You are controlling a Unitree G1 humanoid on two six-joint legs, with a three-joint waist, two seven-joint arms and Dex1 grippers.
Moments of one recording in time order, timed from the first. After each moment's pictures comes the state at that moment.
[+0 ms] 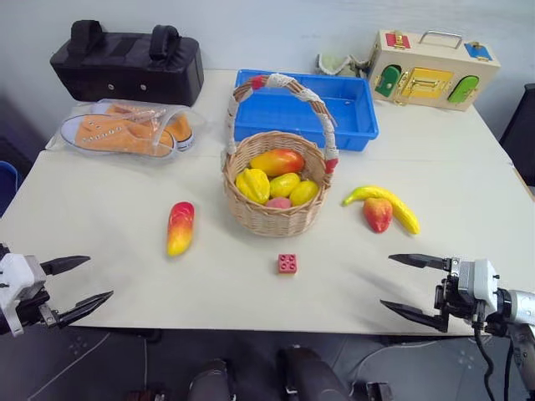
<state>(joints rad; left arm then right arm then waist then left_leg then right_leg) 0.33 0.88 0.65 0.04 -0.43 0.02 -1.14 0.13 -0.73 -0.33 -0.05 0.49 -0.17 1.37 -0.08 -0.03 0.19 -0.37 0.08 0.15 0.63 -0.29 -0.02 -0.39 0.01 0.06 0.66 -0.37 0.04</state>
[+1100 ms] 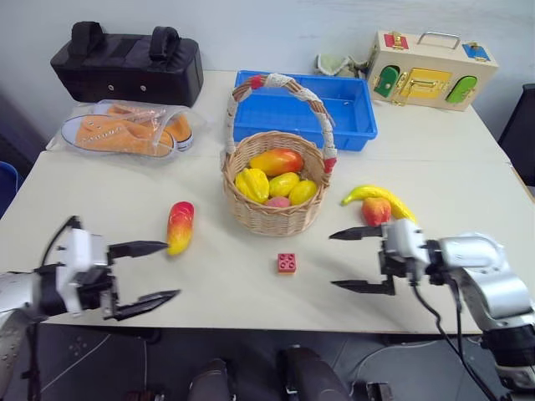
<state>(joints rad) 0.19 0.88 0.43 -0.46 -0.66 0.38 -1.12 -0.33 -0.72 0.11 -0.10 0.34 0.12 1.28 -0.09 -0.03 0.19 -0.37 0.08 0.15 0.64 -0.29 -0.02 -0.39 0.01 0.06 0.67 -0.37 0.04</state>
